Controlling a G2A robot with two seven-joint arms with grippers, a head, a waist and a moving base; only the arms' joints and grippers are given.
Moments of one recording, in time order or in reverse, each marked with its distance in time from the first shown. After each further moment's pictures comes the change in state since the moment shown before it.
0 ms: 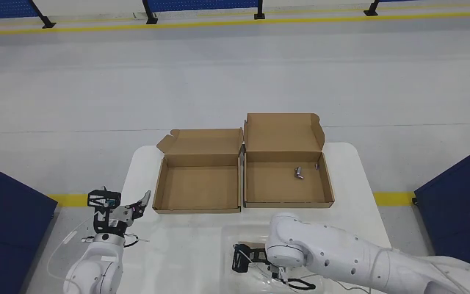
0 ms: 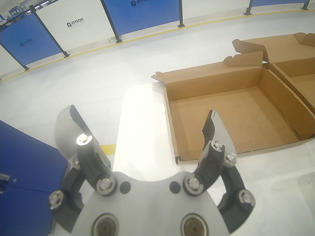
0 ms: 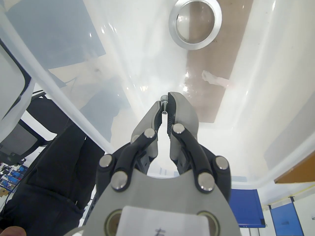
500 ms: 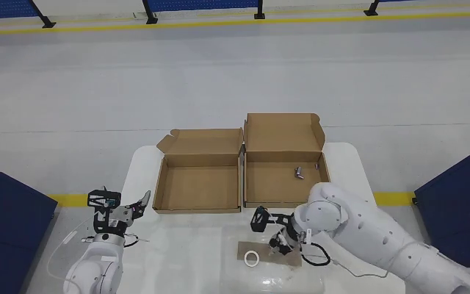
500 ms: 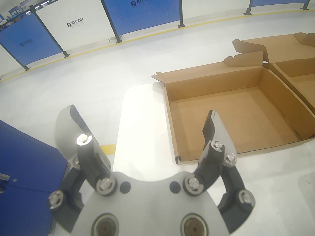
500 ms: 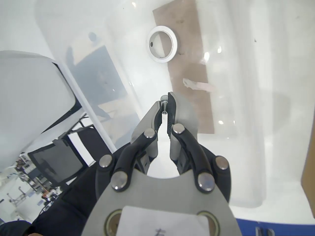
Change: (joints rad) left arm 0.000 0.000 0.000 0.000 0.000 0.000 0.000; right arm -0.139 0.172 0.386 0.173 0.409 -0.225 -0.207
